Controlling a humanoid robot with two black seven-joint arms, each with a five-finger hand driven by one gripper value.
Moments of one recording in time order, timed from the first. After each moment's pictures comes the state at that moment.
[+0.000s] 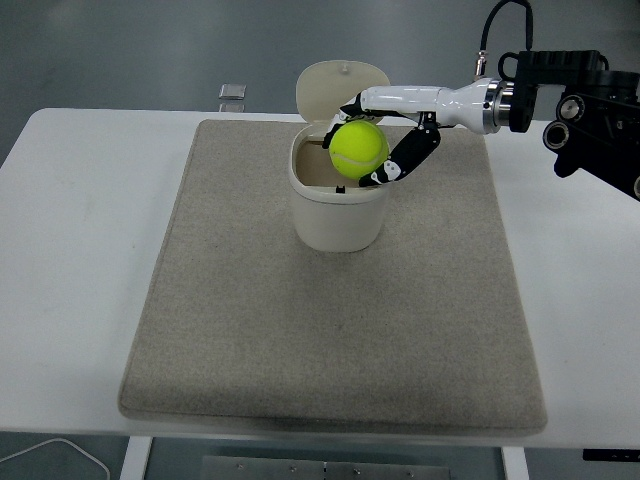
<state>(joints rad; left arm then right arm) 0.06 0.00 -0.04 -0.13 0.01 -0.07 -0.21 1.37 -0.35 0.10 0.92 -1.13 0.34 0.42</state>
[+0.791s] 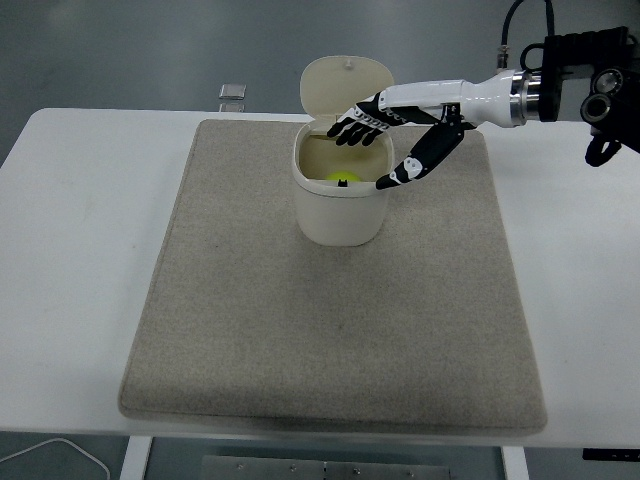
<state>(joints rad) 0.06 0.00 -0.04 -0.13 0.01 -0.07 -0.21 1.40 -0.42 0.11 0.92 -0.97 0.59 0.40</state>
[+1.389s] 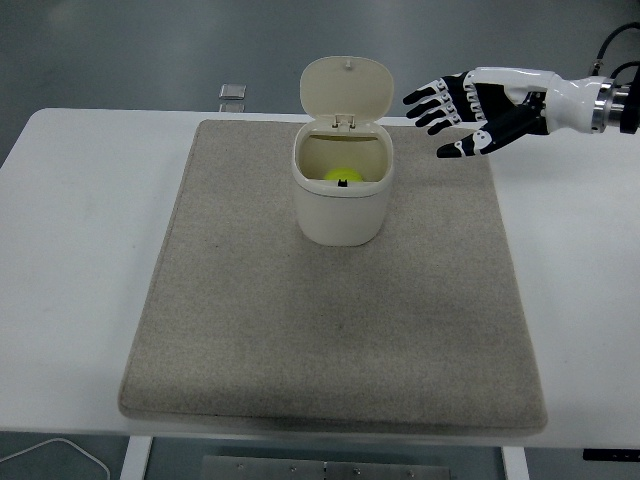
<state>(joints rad) 0.06 0.00 -0.04 -0.13 0.01 -0.07 -0.21 1.30 -0.56 0.11 0.88 -0.61 0.61 0.29</state>
